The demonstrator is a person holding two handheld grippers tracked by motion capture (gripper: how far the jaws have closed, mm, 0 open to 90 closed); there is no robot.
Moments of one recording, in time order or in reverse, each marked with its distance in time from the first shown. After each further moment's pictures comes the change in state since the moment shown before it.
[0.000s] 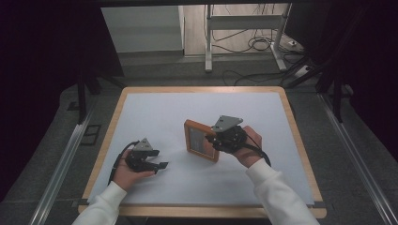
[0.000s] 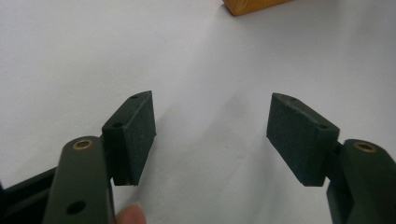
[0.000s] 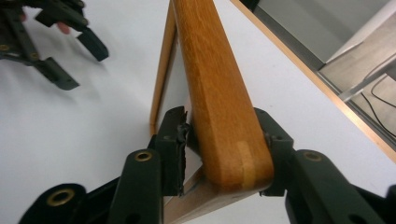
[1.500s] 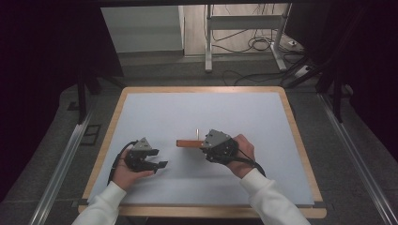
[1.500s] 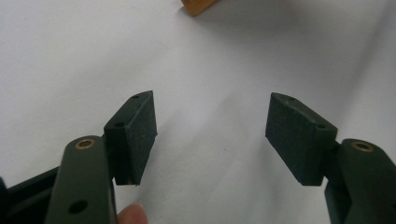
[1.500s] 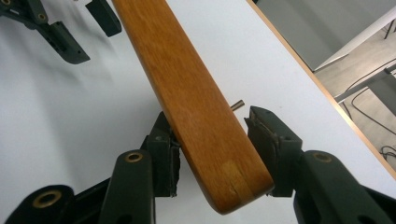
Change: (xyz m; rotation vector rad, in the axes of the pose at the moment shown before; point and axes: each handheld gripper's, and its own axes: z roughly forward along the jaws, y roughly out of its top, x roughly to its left) left arm 0.000 0.001 -0.004 -0.014 0.002 -0.006; right arm 0.038 -0.007 0.011 0.023 -0.043 -0.111
